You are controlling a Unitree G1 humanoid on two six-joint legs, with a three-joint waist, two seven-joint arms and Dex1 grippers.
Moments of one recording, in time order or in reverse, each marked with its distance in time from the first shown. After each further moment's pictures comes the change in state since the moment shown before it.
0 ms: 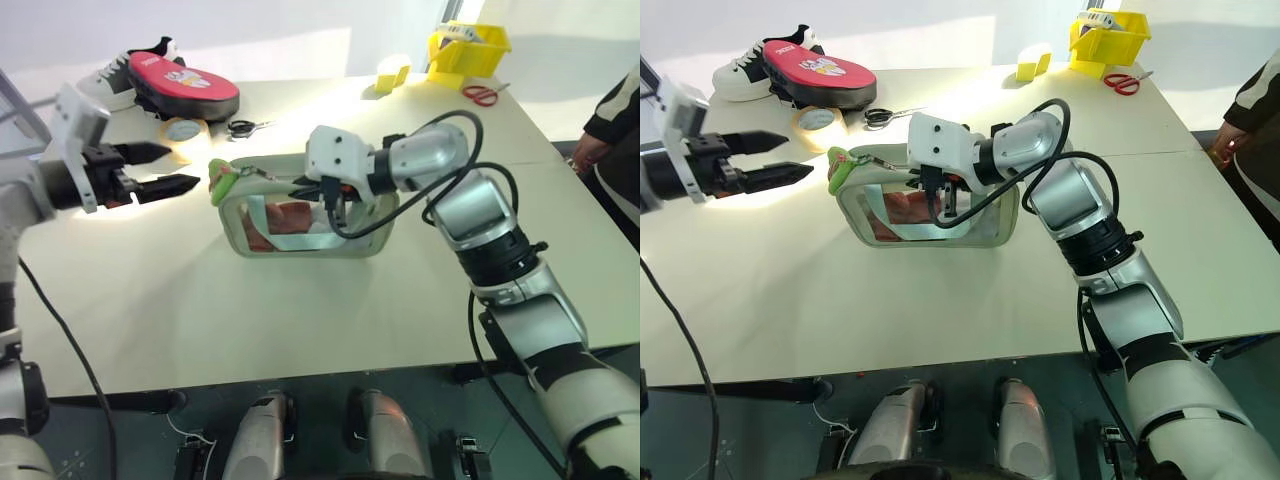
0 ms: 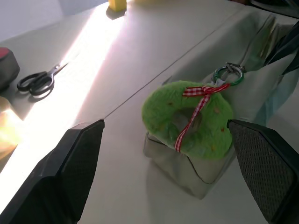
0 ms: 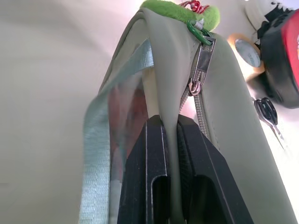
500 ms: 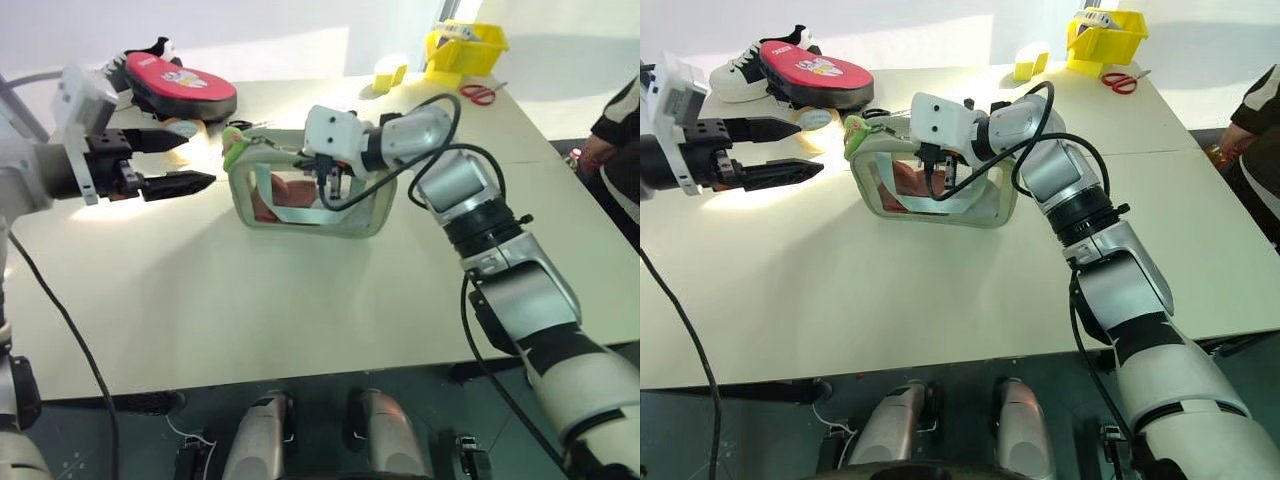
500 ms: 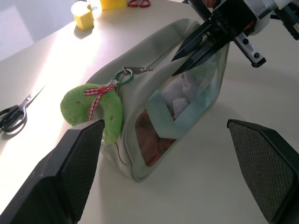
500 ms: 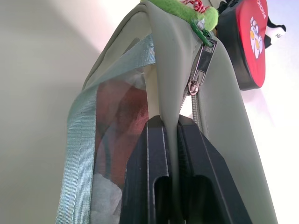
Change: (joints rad) left arm -0.051 0.061 0.018 -0.159 -0.066 0.093 -0.024; right arm -0.149 0.036 0.019 0.410 -0.094 -0.300 -0.107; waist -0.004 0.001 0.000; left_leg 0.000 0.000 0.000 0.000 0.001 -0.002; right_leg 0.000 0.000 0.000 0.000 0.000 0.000
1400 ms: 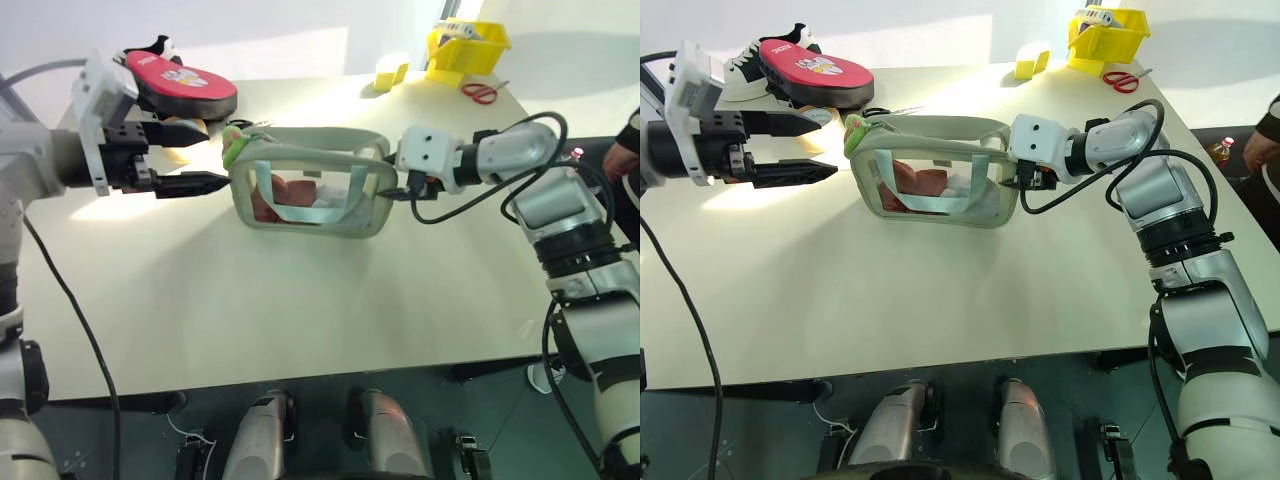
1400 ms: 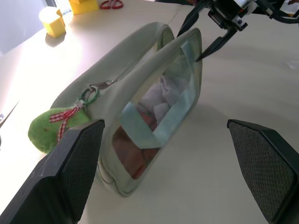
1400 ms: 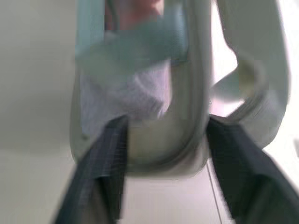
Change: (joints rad) left arm -0.063 -0.015 -0.065 0.037 0.039 -0.019 -0.100; right arm 0.162 -0.355 -0.047 -0.118 0.093 0.014 0.157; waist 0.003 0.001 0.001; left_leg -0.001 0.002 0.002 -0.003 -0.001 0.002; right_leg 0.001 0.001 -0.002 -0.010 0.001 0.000
